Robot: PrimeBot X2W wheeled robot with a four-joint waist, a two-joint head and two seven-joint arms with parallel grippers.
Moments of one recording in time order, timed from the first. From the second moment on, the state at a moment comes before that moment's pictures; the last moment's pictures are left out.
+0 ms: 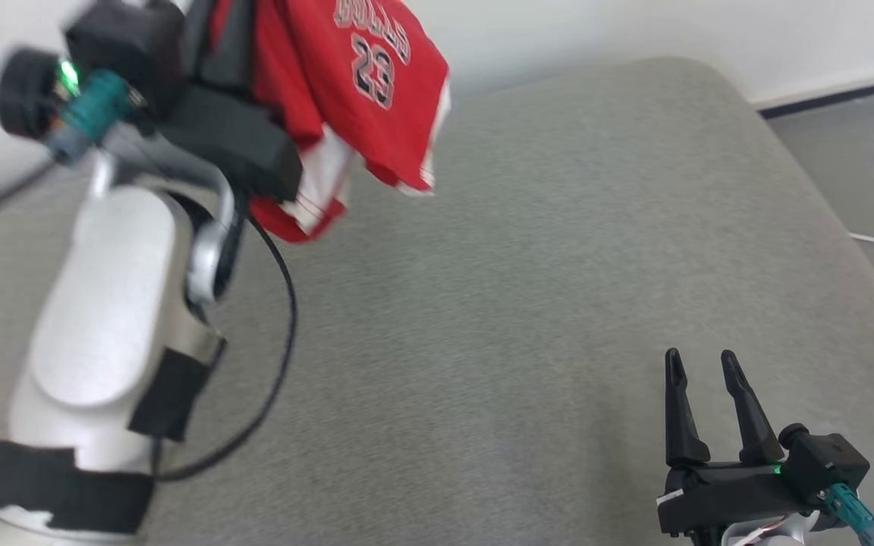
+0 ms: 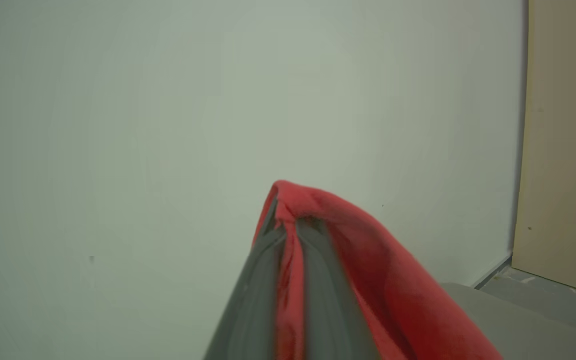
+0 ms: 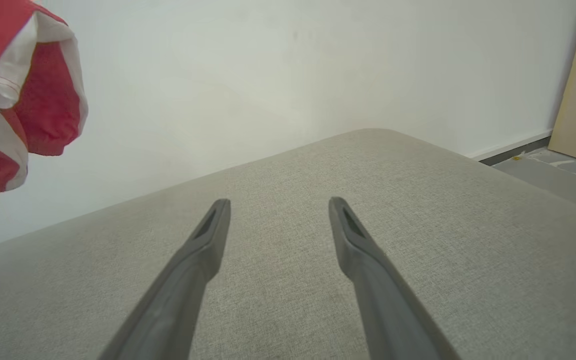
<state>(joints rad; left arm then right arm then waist) -0.96 0.20 -0.33 0.33 -0.30 -0.01 -0.02 -0.07 -0.05 -0.07 0.17 0.23 0.13 -0.26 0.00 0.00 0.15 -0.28</state>
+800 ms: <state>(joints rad) -0.66 0.06 -0.47 0.71 -0.38 -0.03 -0.16 -0.08 -0.05 -0.07 0.17 0.22 0.13 -0.26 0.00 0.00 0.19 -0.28</state>
